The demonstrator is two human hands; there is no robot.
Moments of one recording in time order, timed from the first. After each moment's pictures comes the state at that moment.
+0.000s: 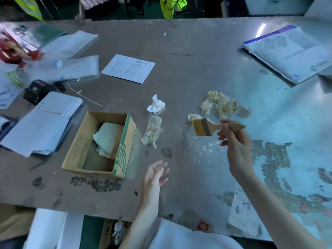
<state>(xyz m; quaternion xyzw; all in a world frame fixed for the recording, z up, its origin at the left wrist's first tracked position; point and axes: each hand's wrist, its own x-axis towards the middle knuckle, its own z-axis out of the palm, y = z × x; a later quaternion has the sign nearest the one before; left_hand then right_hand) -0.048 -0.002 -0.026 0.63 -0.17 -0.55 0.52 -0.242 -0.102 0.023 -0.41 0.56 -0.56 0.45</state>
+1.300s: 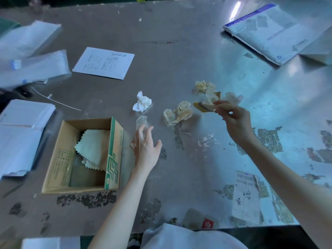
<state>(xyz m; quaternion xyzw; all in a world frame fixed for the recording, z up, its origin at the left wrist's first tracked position) -0.013 -0.124 -0.076 0.73 -0.63 -0.17 0.19 -0.277 -0.170 -0.006 -0.55 0.61 -0.47 0.34</state>
